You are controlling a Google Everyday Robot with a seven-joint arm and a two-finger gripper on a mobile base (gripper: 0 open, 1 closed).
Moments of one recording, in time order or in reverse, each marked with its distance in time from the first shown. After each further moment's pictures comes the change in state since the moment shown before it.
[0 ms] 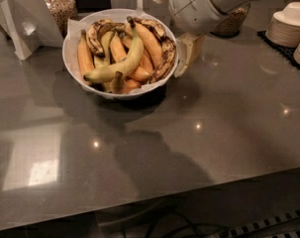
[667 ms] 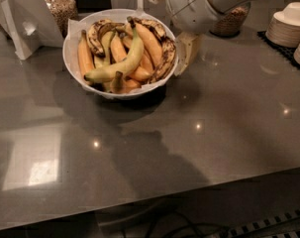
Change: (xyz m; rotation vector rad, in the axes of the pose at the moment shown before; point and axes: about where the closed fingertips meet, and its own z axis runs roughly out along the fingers) arm -0.006 -0.004 0.001 0.008 0.002 -0.084
